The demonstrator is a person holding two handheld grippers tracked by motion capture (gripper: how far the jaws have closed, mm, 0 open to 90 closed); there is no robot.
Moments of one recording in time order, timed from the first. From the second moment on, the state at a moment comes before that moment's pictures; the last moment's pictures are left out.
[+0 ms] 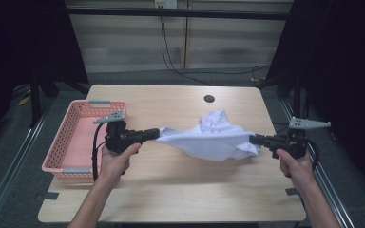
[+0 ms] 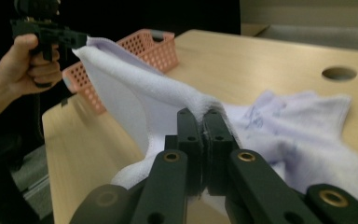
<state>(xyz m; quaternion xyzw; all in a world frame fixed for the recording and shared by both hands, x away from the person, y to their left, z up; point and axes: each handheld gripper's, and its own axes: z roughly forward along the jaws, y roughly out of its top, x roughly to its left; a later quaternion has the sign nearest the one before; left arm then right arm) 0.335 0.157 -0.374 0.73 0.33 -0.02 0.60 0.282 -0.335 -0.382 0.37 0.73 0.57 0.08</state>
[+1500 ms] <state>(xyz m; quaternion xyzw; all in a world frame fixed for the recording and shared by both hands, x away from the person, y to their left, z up) 0.195 0.162 -0.416 0.76 0.29 -0.09 0.58 0.160 -0.332 -0.416 0.37 0.78 0.50 0.05</state>
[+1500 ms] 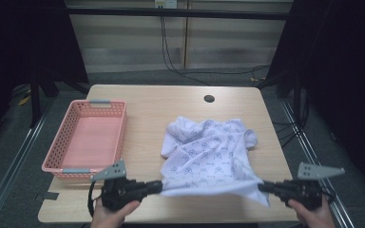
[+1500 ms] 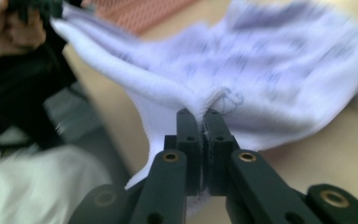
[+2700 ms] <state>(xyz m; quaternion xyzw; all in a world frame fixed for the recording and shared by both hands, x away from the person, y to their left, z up) 0.307 0.116 -0.493 0.83 0.33 -0.07 0.45 0.278 -0.328 -0.486 0.47 0.78 0.40 0.11</state>
